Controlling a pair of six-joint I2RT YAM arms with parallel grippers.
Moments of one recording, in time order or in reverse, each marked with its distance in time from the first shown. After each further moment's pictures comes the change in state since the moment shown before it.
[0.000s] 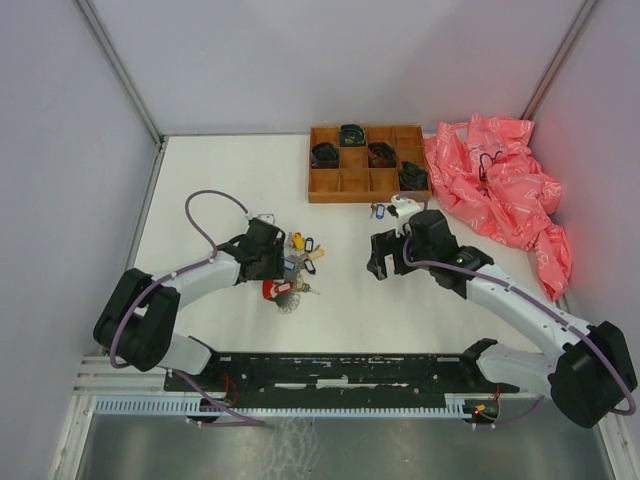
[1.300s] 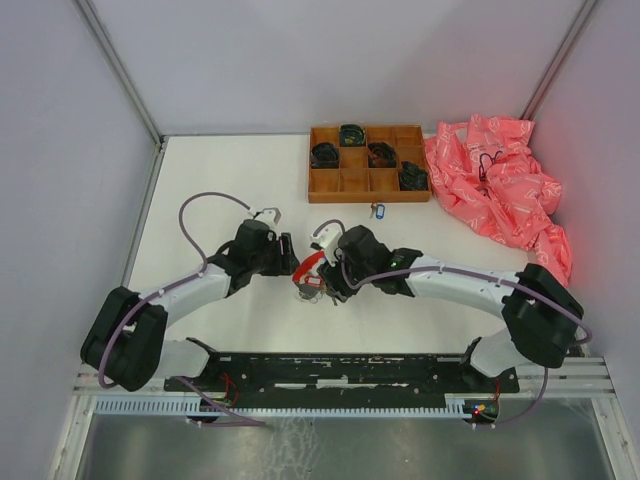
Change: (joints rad) left arm 0.008 -0.068 -0.079 0.285 0.246 0.046; right arm 0.360 0.350 0.147 0.106 -0.019 -0.185
